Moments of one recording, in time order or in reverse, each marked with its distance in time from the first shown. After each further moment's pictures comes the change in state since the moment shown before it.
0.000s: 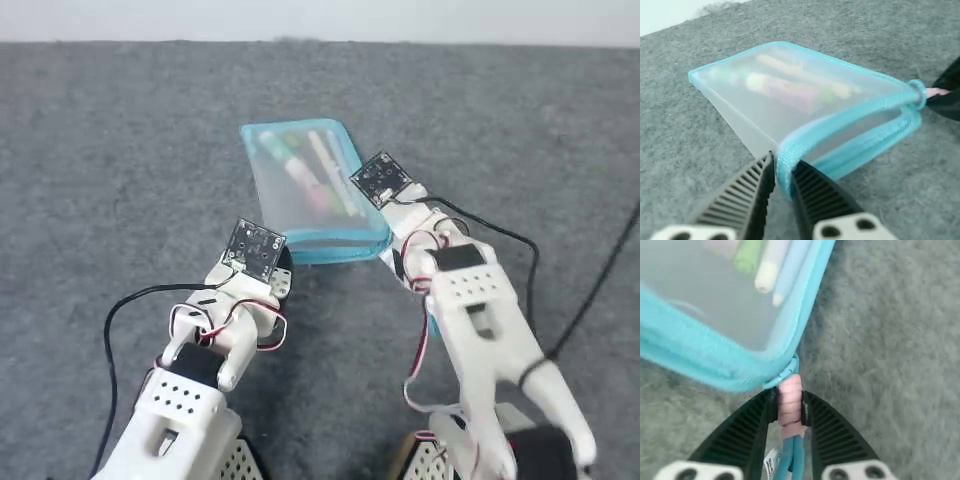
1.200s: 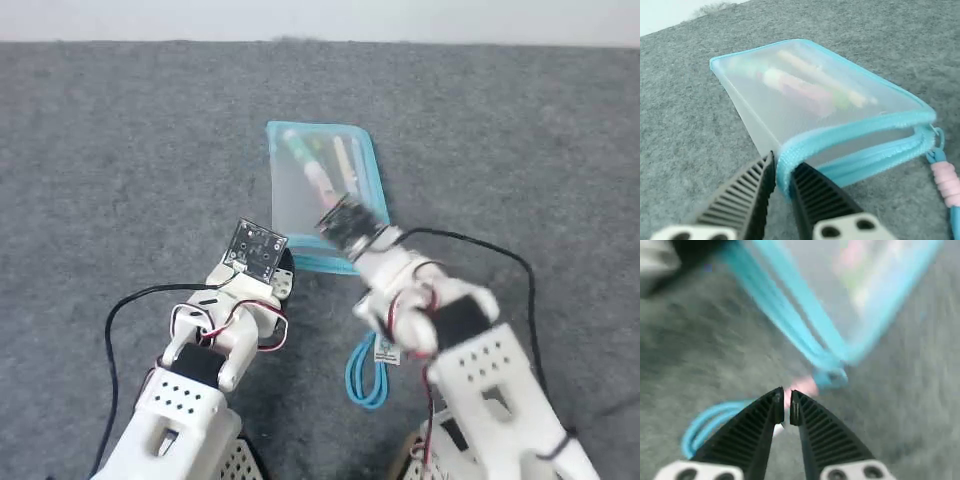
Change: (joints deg) left arm 0.2 0.0 0.0 0.0 -0.3; right arm -10.6 -20.3 1.7 25.1 -7.3
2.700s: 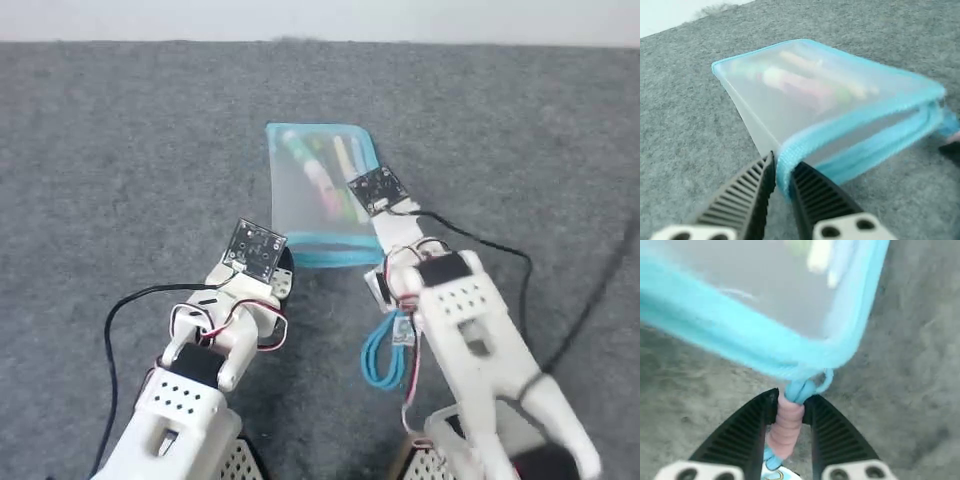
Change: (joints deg) left arm 0.0 0.0 0.0 0.0 0.1; right arm 2.9 12.5 -1.4 -10.5 -7.9
